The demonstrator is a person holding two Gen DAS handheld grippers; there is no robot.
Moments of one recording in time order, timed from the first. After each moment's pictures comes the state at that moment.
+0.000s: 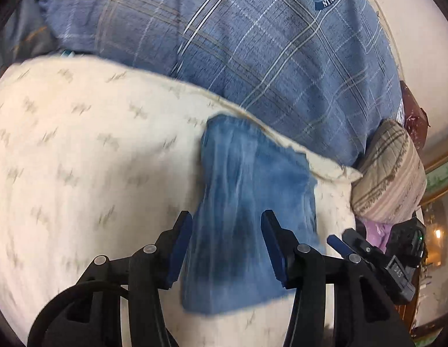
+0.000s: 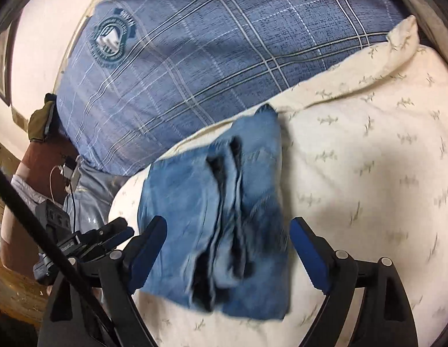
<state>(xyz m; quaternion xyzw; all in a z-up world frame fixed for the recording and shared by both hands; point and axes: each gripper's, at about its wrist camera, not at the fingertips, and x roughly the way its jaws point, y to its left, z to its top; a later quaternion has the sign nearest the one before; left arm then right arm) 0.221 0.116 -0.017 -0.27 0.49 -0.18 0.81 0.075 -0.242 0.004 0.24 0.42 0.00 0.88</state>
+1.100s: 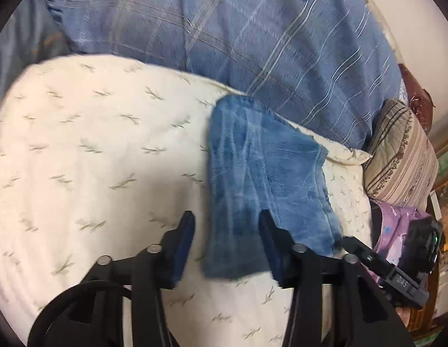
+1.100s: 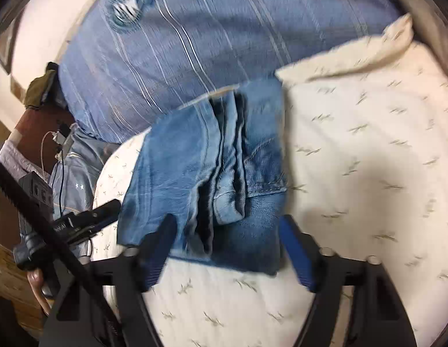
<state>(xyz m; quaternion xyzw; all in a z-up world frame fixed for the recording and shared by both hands) 0.165 0.114 0.000 -0.23 0.48 -0.14 0.84 0.023 -0.221 -0.003 0.17 0.43 0.00 0.88</state>
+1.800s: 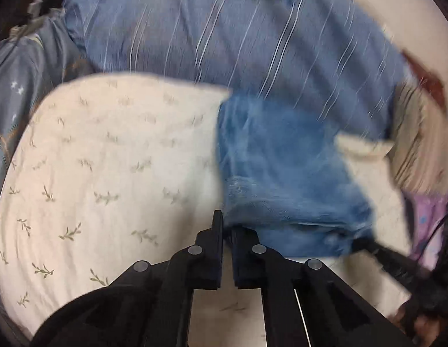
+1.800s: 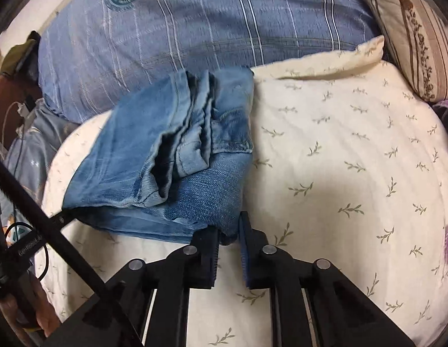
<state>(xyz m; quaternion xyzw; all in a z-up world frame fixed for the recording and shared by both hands) 0.108 0.064 -0.005 -0.16 0.40 -0.08 0.90 0.011 -0.197 -0.024 0.08 0.44 -0.10 0.89</state>
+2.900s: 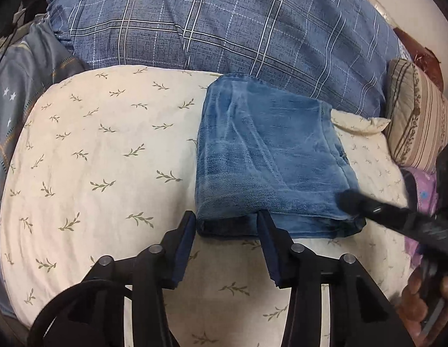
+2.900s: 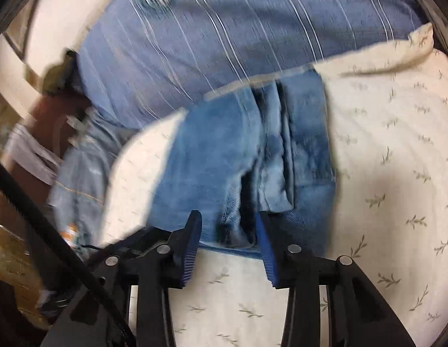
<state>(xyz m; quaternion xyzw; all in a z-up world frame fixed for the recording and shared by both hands) 0.108 0.065 -0.013 -0.12 0.46 -0.10 0.88 0.046 -0.183 -0.014 0.17 0.46 0.03 0.87</state>
